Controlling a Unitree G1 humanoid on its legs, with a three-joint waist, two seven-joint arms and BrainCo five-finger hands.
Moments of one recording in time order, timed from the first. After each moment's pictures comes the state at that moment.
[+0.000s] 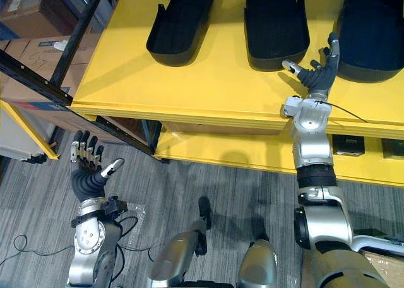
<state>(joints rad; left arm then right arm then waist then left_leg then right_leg) 0.18 0.11 -0.03 -0.31 -0.24 -0.25 0.37 -0.87 -0.44 -0.08 0.58 0.15 -0.08 -0.35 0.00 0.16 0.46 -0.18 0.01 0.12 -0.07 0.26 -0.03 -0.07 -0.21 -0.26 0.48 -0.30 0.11</state>
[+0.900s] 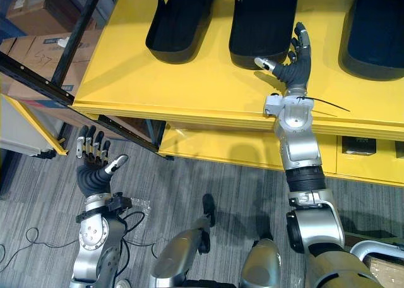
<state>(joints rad) 0.15 0.11 -0.05 -0.31 -0.27 -0.26 0.37 -0.80 -0.36 -0.01 0.31 0.14 0.05 -0.31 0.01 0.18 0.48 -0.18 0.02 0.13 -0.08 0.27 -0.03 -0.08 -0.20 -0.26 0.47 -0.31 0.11</state>
